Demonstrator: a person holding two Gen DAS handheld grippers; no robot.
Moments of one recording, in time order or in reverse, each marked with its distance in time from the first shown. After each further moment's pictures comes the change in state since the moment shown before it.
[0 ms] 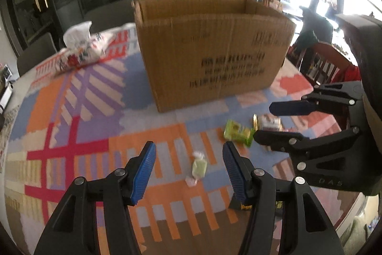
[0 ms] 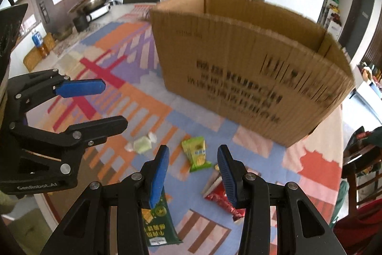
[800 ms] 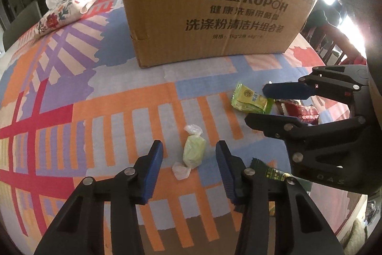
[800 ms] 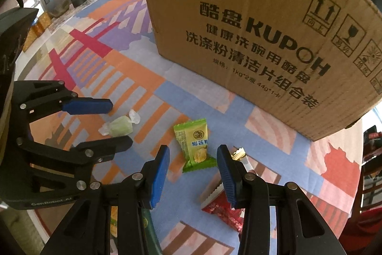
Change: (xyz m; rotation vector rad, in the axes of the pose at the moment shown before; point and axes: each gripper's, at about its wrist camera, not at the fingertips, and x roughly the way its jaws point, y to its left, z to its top) left arm 0.065 0.000 -0.020 -0.053 0.159 -0.058; right arm 0.059 -0.003 -0.005 -0.041 0.111 0.008
